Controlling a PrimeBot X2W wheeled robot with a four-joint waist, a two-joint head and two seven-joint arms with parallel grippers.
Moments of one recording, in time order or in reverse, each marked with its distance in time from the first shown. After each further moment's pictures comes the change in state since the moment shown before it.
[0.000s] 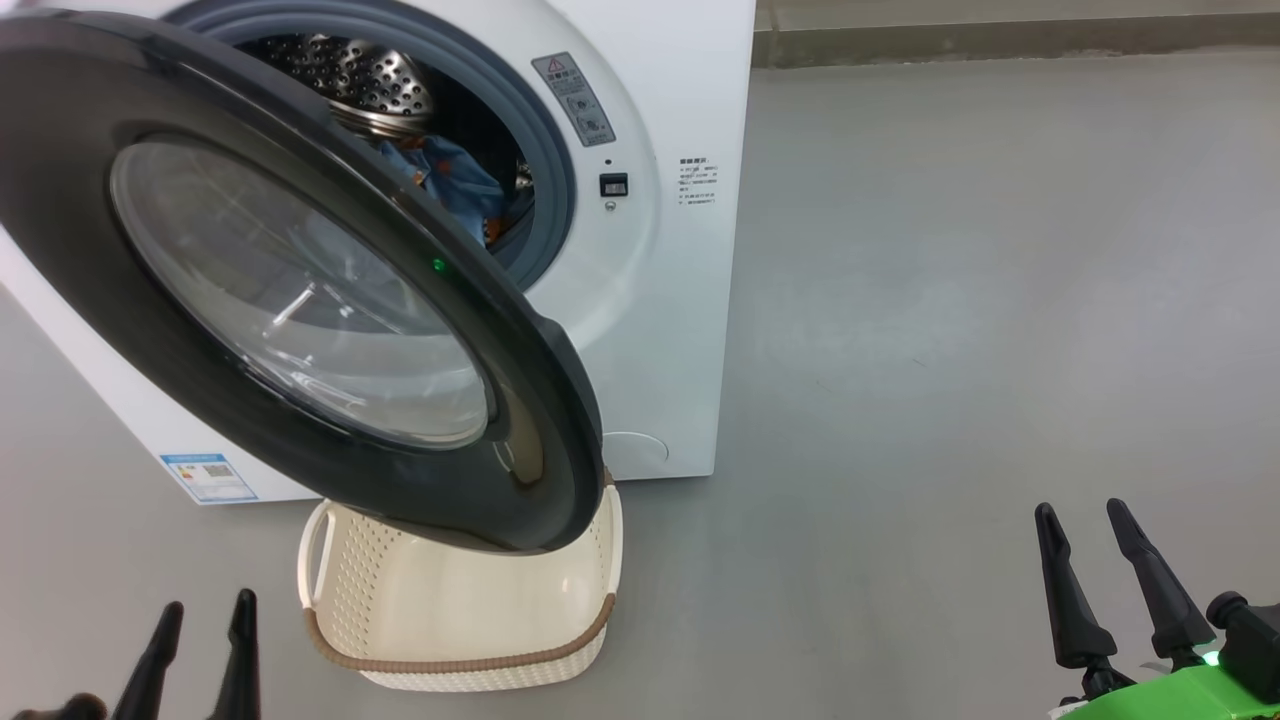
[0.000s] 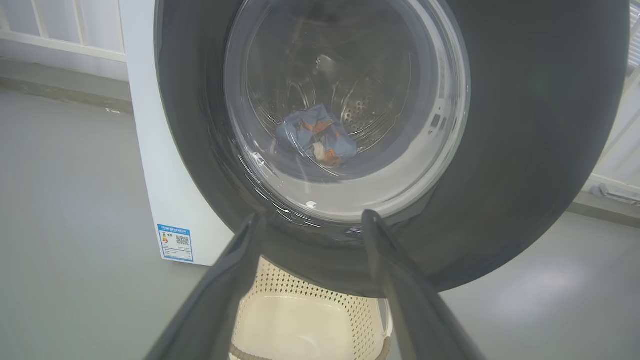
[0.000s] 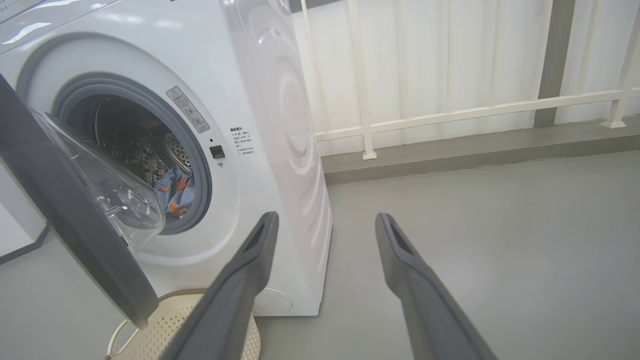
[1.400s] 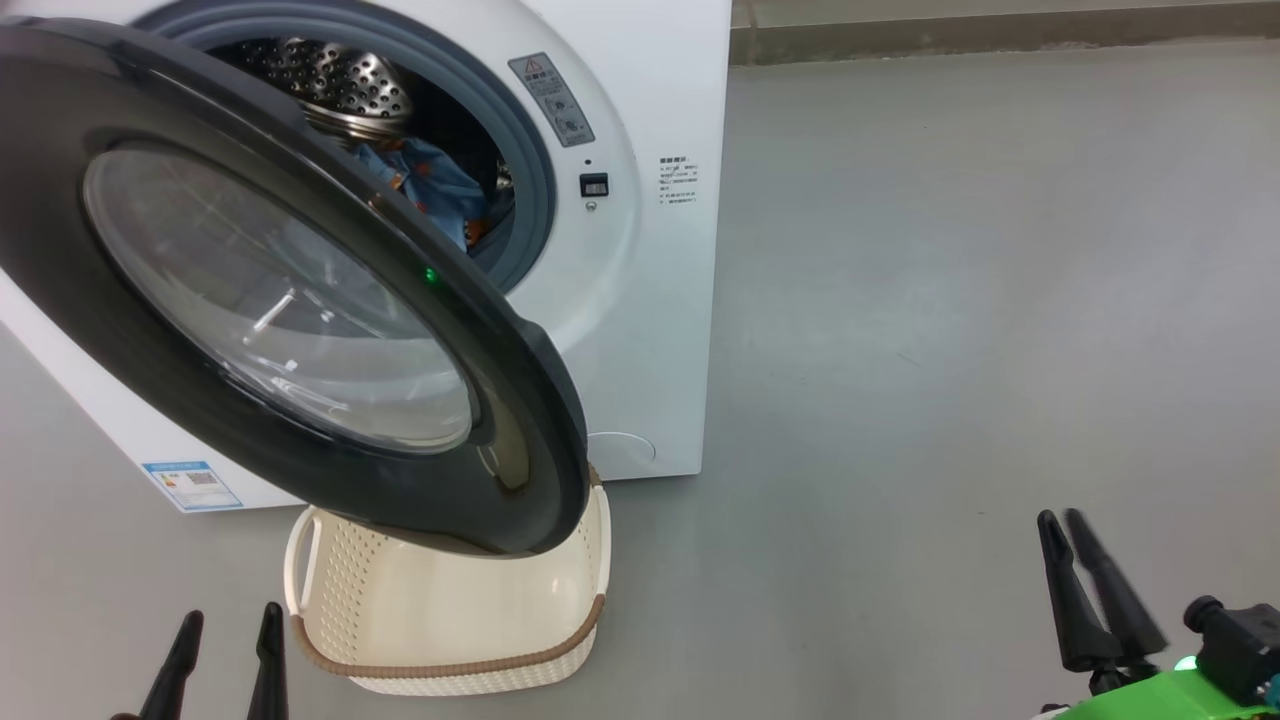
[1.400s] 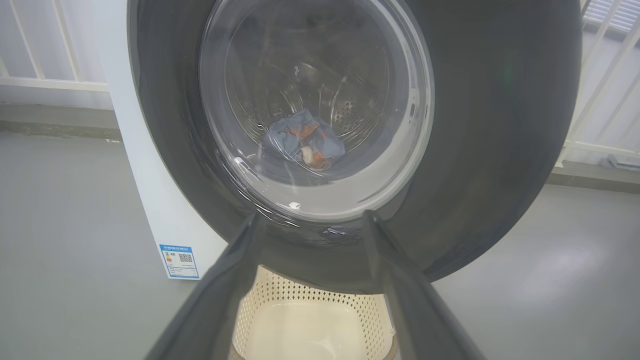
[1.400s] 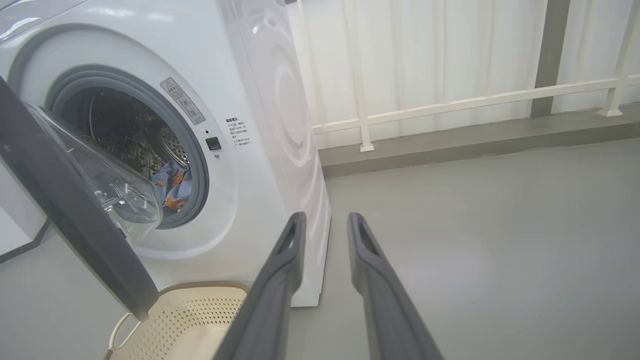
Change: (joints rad) left arm 0.058 -0.105 0.077 -0.071 0.225 -0.002 -0.007; right arm -0.002 0.010 0.021 0.020 0.000 0.000 0.000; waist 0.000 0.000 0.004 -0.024
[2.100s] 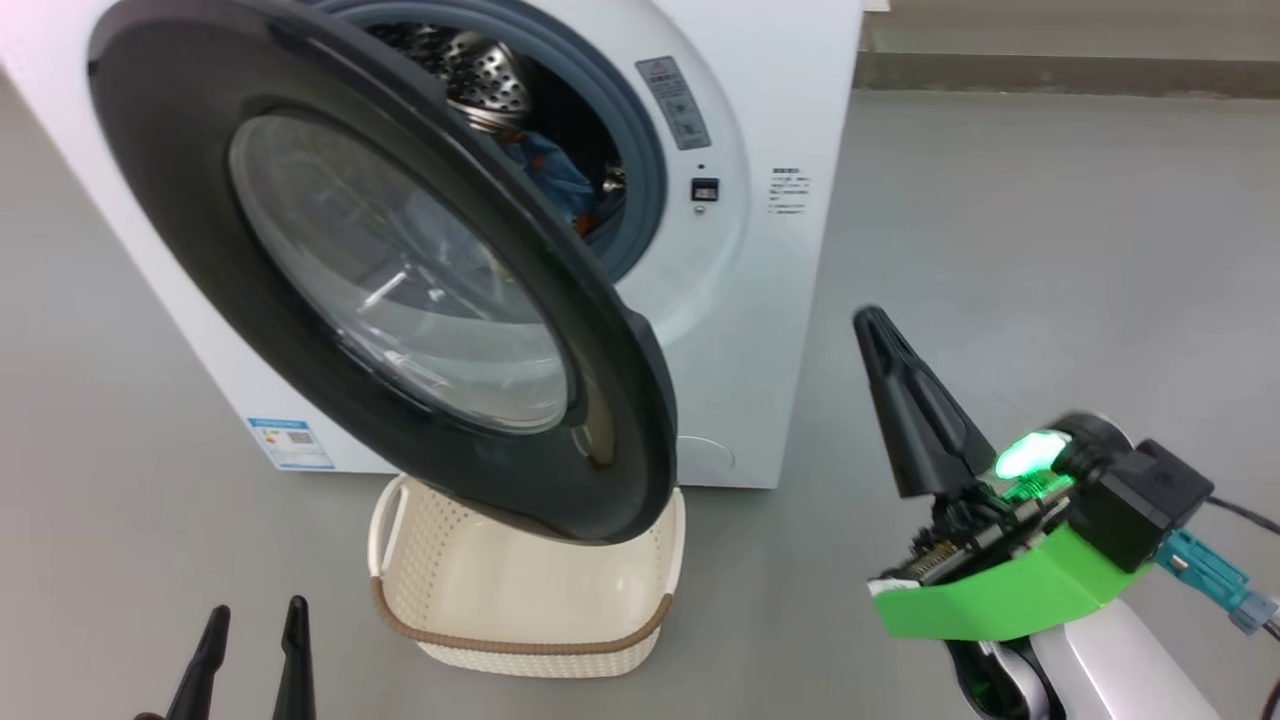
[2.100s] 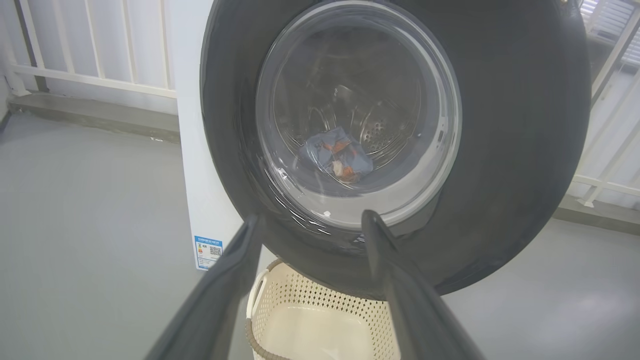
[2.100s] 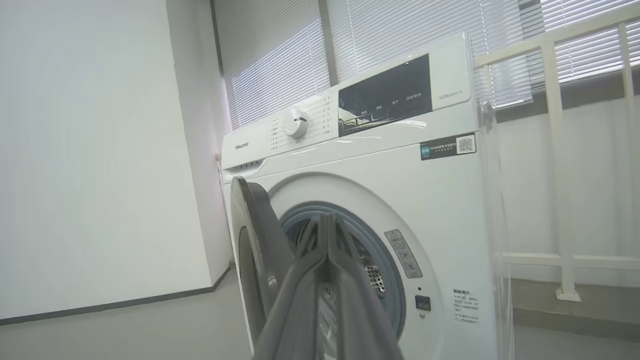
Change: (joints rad) left arm 0.005 -0.054 -0.002 -0.028 -0.003 0.000 0.000; right arm -0.301 0.045 0.261 -0.177 0.013 0.000 0.000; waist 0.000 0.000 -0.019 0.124
